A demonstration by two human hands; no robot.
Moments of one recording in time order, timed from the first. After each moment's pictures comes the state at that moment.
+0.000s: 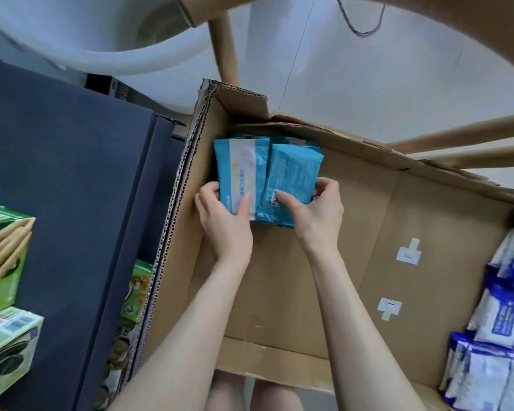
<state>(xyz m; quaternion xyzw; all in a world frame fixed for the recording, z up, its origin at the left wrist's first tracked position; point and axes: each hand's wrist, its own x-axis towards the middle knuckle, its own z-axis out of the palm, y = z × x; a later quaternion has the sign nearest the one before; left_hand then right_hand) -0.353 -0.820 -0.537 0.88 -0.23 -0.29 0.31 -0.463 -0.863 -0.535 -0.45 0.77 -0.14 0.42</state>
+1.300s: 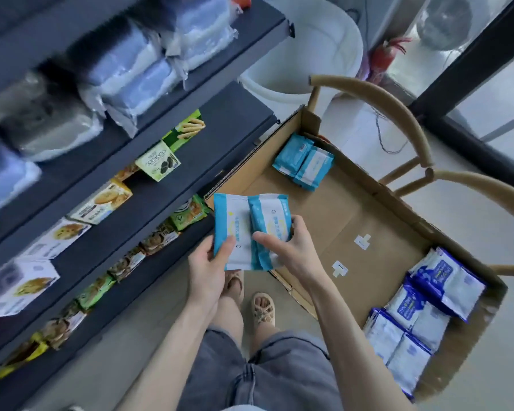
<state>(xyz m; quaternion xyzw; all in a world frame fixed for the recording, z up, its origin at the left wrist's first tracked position) -0.481 -0.485 -0.236 0.71 0.02 -0.35 0.61 -0.570 -0.610 -0.250 -0.54 0.46 -0.06 0.70</state>
